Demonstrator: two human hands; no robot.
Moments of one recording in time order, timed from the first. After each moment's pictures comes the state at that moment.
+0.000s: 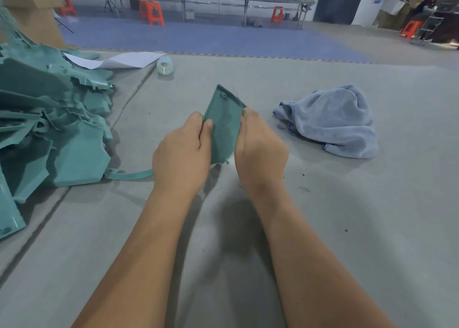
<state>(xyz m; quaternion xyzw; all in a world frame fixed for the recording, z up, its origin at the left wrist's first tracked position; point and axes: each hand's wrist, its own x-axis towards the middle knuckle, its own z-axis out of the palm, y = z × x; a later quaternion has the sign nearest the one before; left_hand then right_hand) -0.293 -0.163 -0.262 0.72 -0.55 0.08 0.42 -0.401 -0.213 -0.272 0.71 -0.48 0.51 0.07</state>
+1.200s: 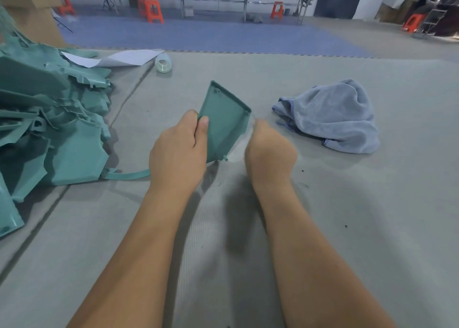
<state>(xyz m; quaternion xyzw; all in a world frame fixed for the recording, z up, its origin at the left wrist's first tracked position) -0.291 -0.162 -0.264 0.70 -0.56 0.09 0.43 -0.423 -0.233 -0.282 0.72 -0.62 0.30 0.05</state>
